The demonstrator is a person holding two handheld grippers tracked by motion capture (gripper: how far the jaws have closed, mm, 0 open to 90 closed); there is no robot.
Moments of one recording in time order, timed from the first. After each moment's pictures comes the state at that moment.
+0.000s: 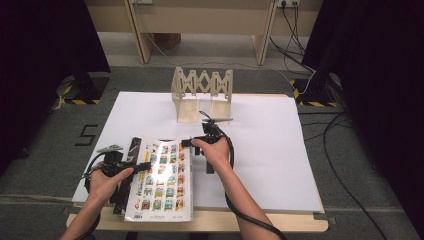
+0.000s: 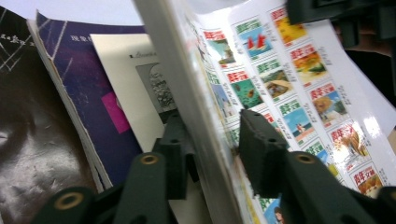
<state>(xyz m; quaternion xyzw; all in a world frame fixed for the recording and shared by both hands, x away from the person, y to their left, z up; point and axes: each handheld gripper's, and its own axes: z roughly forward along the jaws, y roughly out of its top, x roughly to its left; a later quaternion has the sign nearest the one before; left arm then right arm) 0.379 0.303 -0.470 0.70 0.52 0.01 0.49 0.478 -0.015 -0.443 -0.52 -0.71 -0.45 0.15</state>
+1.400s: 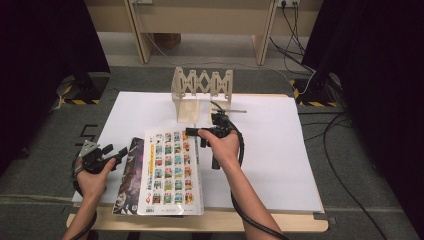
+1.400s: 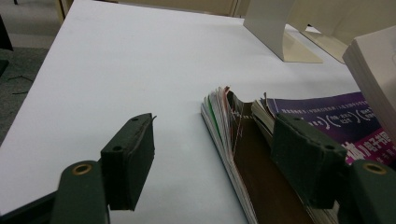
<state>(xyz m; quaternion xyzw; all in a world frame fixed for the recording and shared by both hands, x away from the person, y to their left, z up) 0.397 0.367 -0.500 0.63 0.55 0.26 0.49 0.454 -0.037 -0.377 -0.50 -0.69 -0.52 0.11</state>
